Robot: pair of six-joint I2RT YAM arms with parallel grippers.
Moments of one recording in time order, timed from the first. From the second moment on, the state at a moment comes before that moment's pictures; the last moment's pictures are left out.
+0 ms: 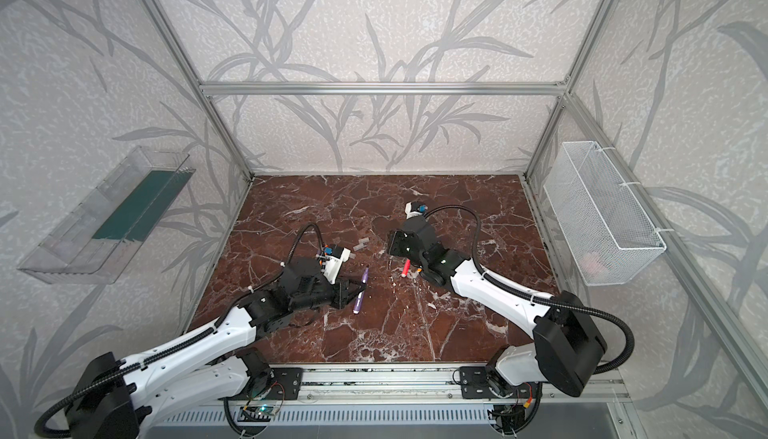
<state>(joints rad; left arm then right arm) -0.76 1.00 0.54 -0.09 0.28 -0.60 0.74 1.36 0.92 -0.03 0.11 0.78</state>
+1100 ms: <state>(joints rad) -0.86 1.09 0.63 -0.01 0.09 -0.56 0.74 1.36 0.78 0.21 -0.07 0.89</state>
